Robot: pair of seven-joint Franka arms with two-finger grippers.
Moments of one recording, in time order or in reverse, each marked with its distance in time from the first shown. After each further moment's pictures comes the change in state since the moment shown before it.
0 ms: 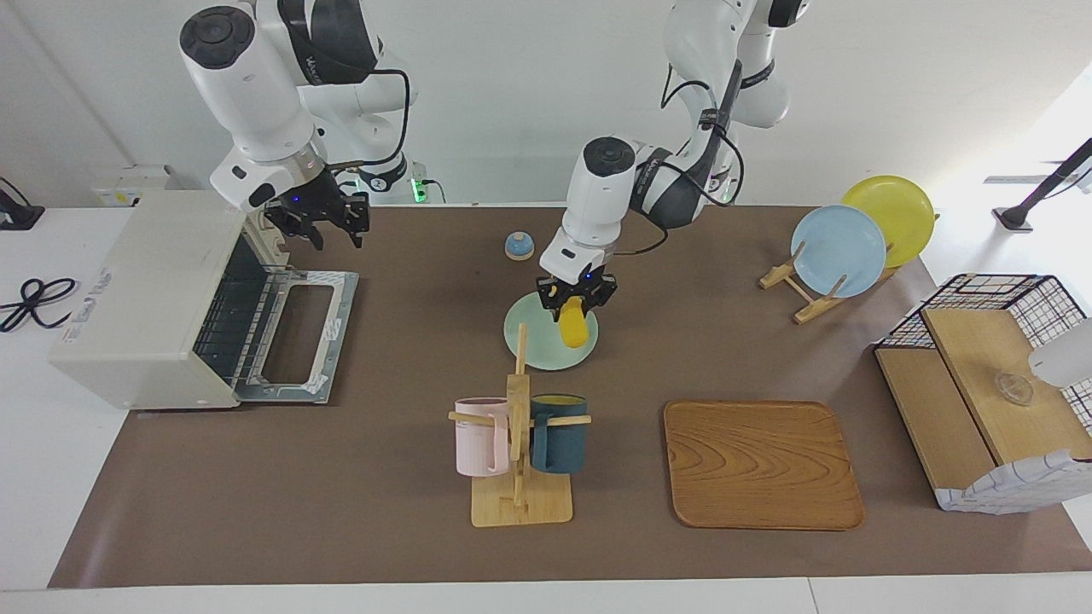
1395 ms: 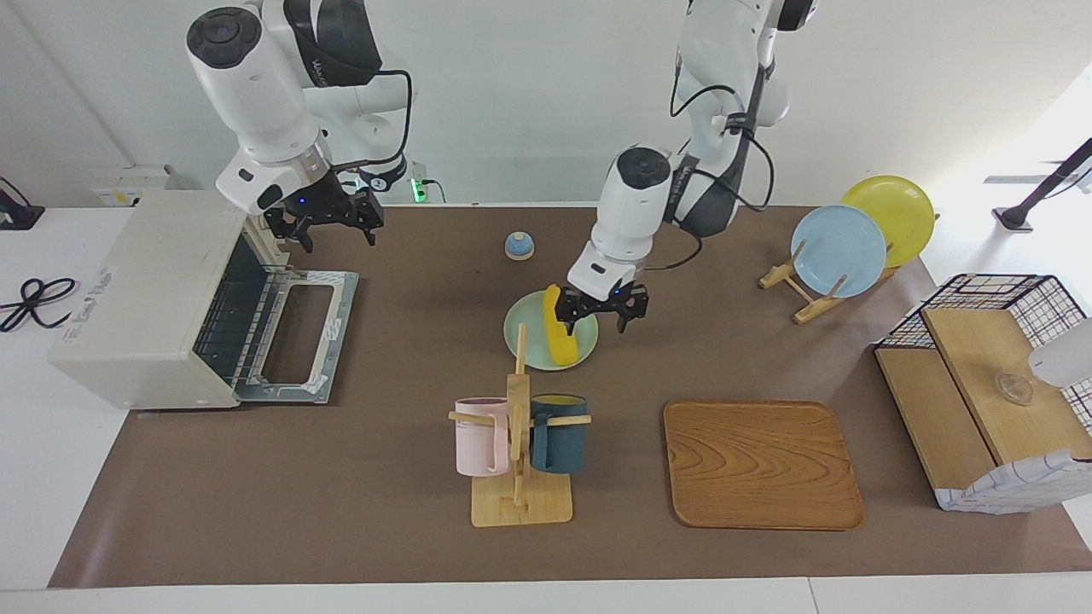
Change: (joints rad) left arm 0.134 -0.010 0.026 0.117 0.000 -0.118 0.090; right arm 0.028 0.002 0.009 -0.001 0.000 0.049 -0.045
